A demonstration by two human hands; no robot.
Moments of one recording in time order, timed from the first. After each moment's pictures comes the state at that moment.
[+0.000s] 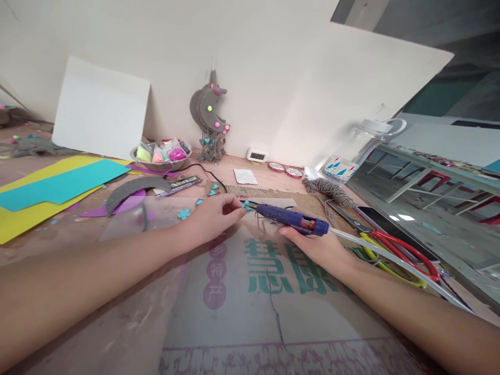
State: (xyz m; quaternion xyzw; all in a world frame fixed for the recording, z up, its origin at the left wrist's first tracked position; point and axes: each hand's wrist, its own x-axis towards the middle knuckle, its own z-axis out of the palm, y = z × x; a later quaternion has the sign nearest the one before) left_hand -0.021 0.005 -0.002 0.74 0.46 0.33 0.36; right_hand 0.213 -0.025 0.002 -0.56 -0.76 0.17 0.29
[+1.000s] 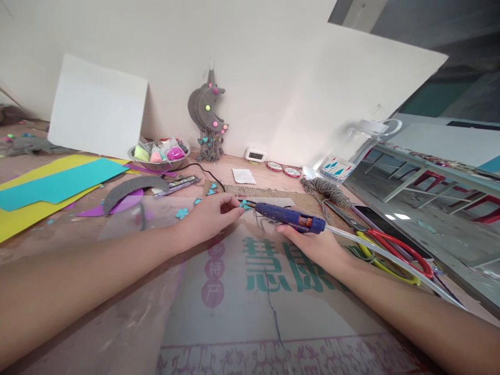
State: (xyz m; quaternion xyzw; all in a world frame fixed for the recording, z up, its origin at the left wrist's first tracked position) left_hand -0.021 0.005 0.000 0.74 0.47 0.32 0.36; right_hand 0.215 -0.026 -0.002 -0.59 -0.74 0.15 0.29
